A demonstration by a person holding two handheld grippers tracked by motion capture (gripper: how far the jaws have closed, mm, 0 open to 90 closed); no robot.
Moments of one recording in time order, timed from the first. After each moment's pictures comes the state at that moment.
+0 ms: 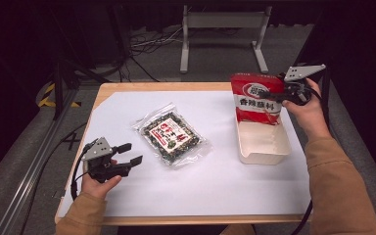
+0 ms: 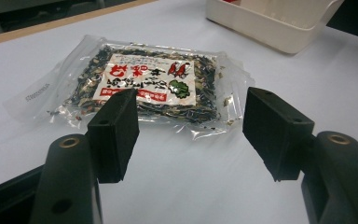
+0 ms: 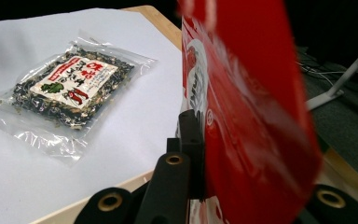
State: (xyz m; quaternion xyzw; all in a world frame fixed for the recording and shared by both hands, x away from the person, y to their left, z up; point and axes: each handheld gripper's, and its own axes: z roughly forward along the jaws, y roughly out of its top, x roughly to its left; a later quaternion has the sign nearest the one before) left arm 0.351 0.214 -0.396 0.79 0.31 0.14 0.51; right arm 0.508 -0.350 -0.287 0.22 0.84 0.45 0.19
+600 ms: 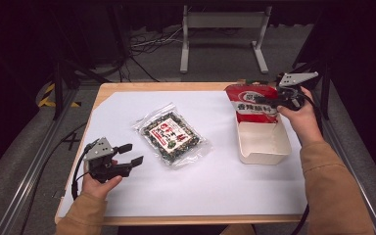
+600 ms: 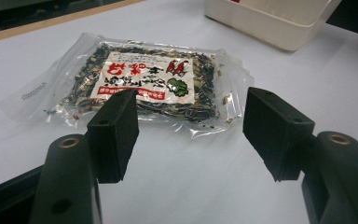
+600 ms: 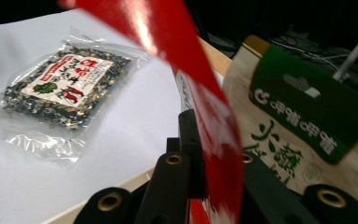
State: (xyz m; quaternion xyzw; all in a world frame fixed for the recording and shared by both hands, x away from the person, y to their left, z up) left arm 0.351 0.212 -0.397 0.79 0.31 0.14 0.51; right arm 0.510 -0.348 -0.315 0.26 0.83 0.46 0.17
